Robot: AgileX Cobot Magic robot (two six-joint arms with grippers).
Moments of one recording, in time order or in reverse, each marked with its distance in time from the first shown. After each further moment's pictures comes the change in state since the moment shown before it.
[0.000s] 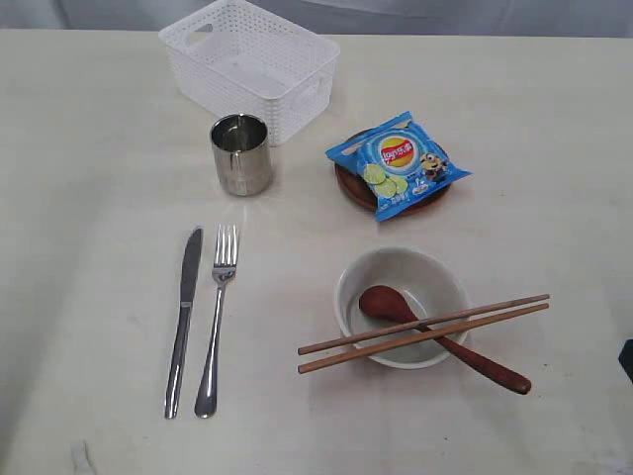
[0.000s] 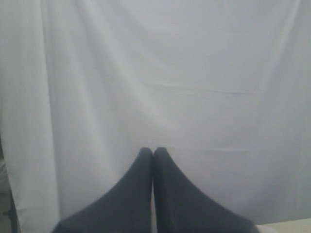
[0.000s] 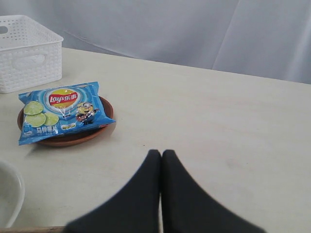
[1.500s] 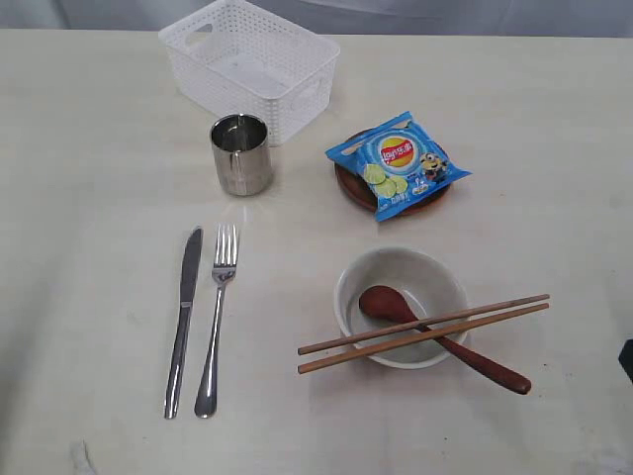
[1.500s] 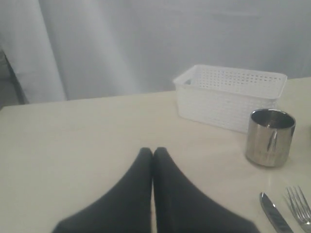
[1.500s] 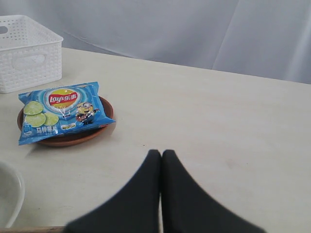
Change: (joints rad) left arm 0.000 -0.105 0.313 0.002 0.224 0.008; right arm 0.000 0.000 0.000 0.000 0.000 0.000
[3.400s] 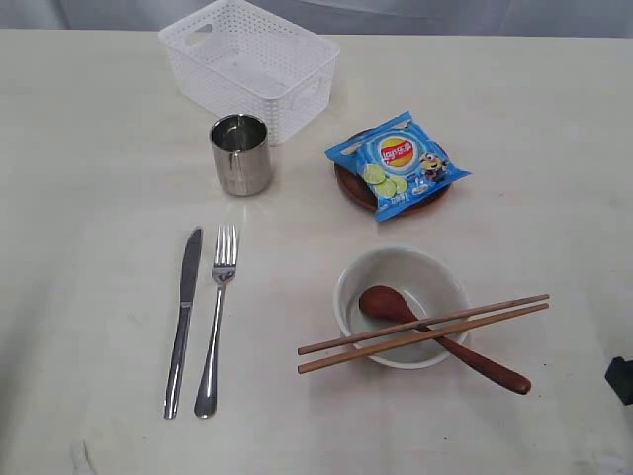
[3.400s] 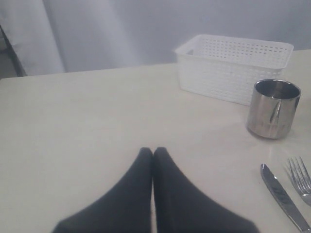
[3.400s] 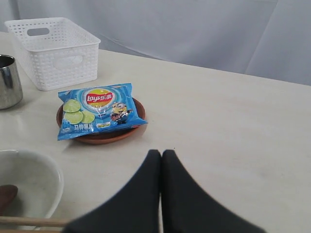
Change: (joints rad) left arm 0.000 0.000 0.000 0.000 0.096 0.000; right arm 0.117 0.000 0.000 0.003 0.000 0.014
